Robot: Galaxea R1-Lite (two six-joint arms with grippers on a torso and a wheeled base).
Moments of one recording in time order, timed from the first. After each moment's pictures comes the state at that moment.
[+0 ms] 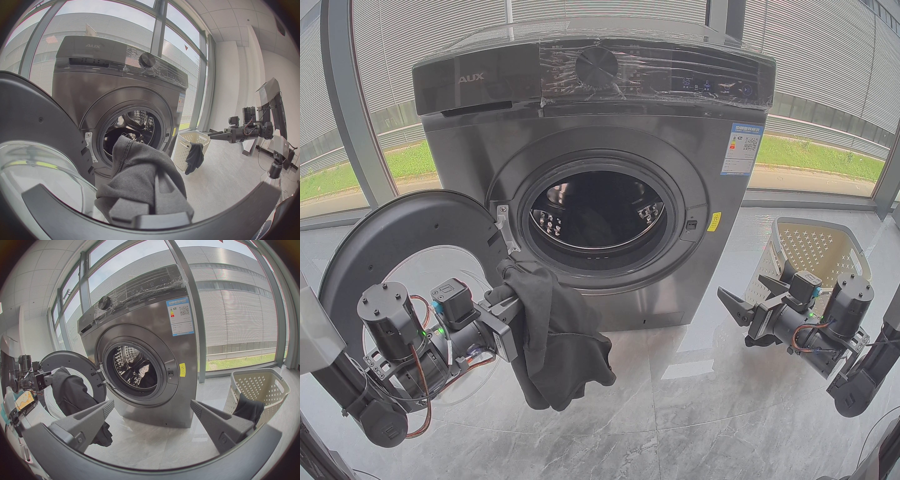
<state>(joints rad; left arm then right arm) -0.46 1.81 -0.30 -1.52 -0.13 0.03 0.38 1.88 -0.28 -1.55 0.02 0.11</state>
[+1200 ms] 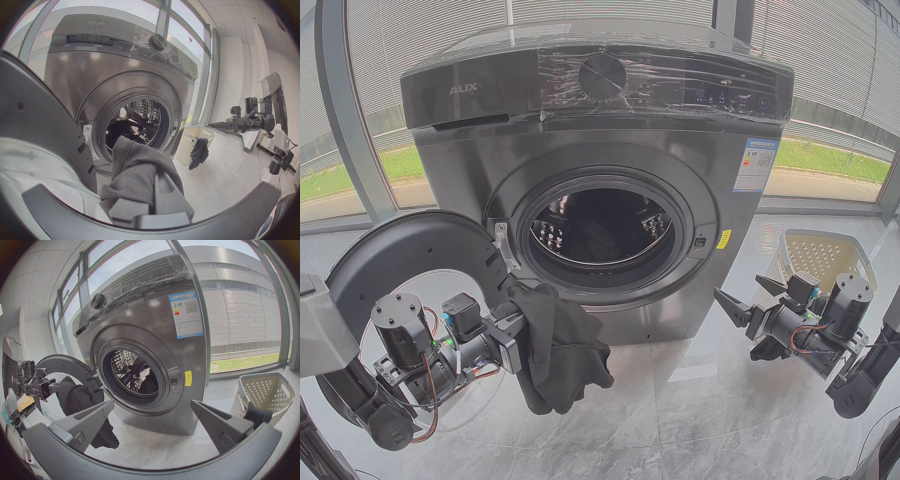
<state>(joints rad) -0.47 1.87 -0.28 -1.52 -0.13 0.03 0.40 1.88 -0.28 -1.55 0.02 0.11</state>
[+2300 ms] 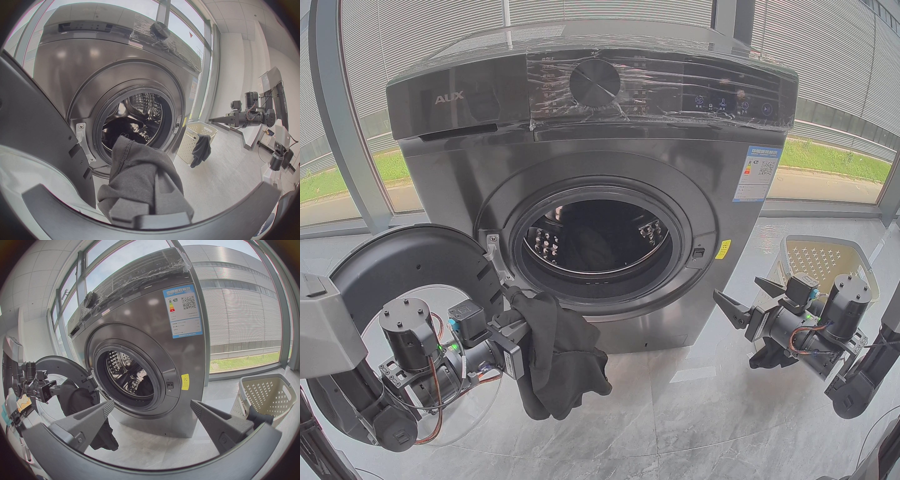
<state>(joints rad) -0.47 1.90 -0.27 -1.52 -0.13 0.04 0.40 1.89 -0.28 -1.55 0.02 0.11</state>
